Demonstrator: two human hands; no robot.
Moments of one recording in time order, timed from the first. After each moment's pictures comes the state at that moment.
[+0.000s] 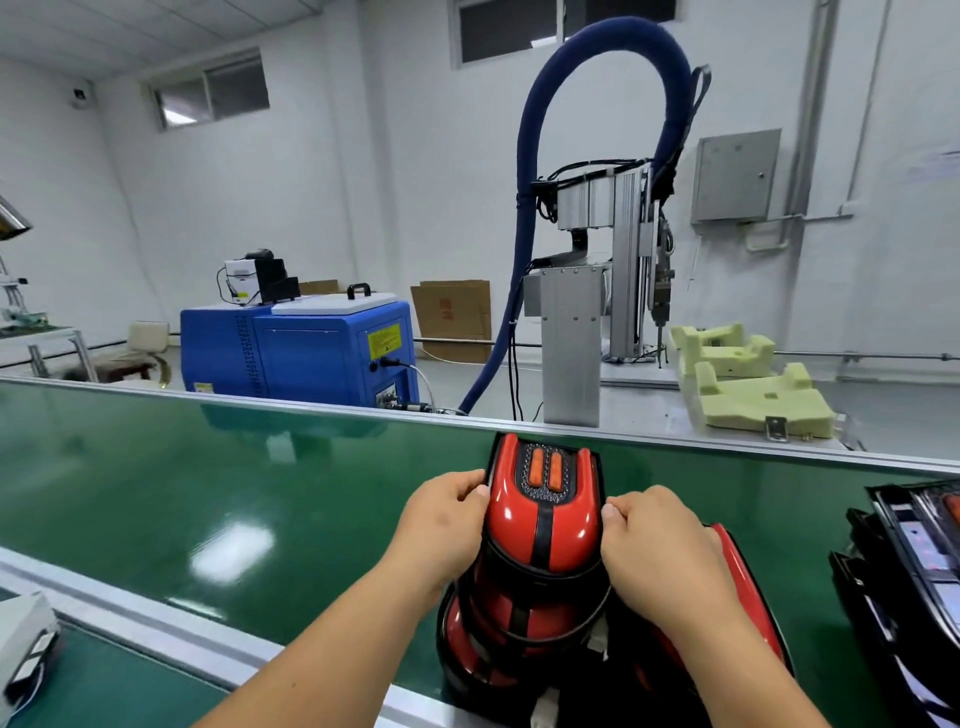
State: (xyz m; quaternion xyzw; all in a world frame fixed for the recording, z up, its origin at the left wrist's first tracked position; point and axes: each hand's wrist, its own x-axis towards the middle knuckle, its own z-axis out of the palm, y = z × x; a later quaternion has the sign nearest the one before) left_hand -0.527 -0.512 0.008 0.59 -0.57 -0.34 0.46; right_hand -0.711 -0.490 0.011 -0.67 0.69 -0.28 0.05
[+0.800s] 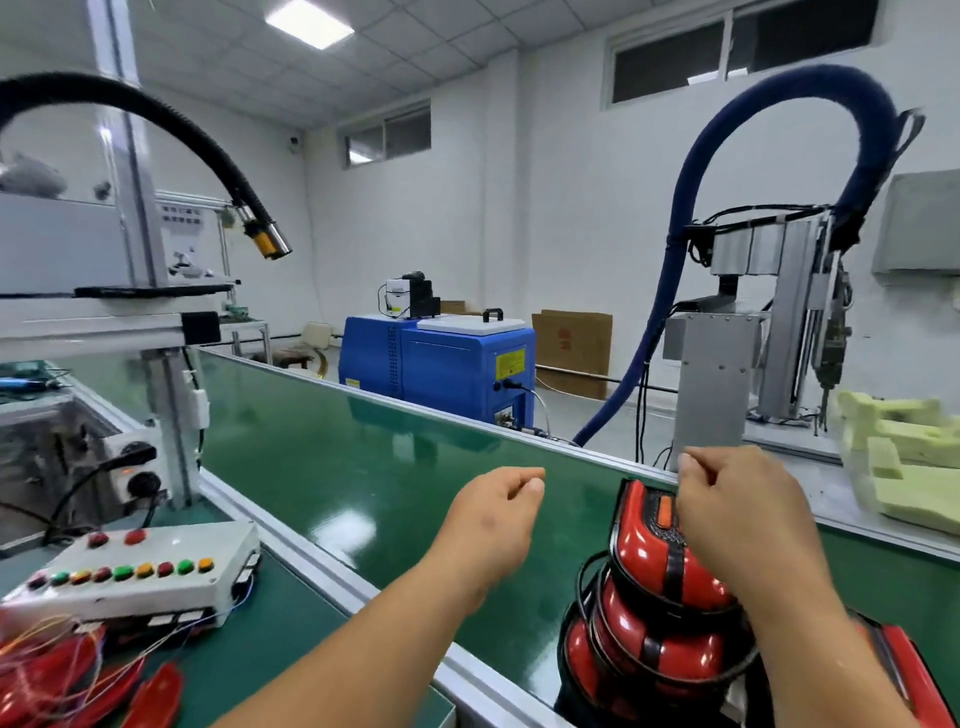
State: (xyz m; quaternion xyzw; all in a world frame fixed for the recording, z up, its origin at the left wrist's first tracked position) left_hand -0.470 -0.463 0.037 0.62 -0.53 -0.26 0.51; right_hand -0.663 -0.488 0.074 -0.69 0.58 -0.43 0.04
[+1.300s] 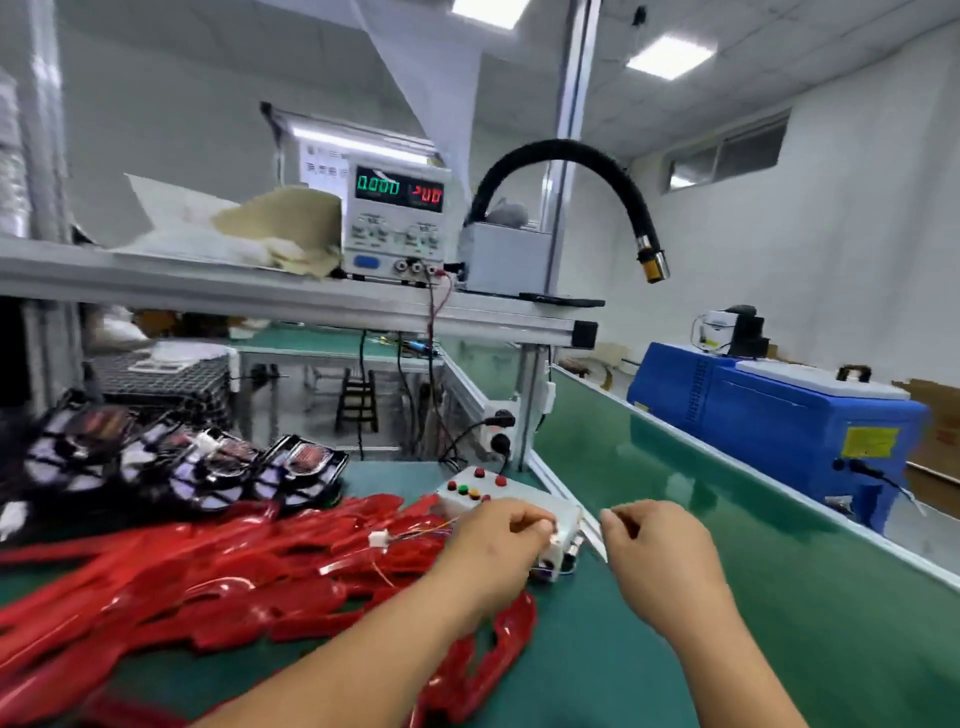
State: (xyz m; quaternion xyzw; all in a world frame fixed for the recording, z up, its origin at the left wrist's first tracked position) left_hand -0.291 -0.264 0.014 0.75 -0.33 -0.11 0.56; right_hand -0.388 -0.387 0.038 -0.90 0.27 -0.31 0.17
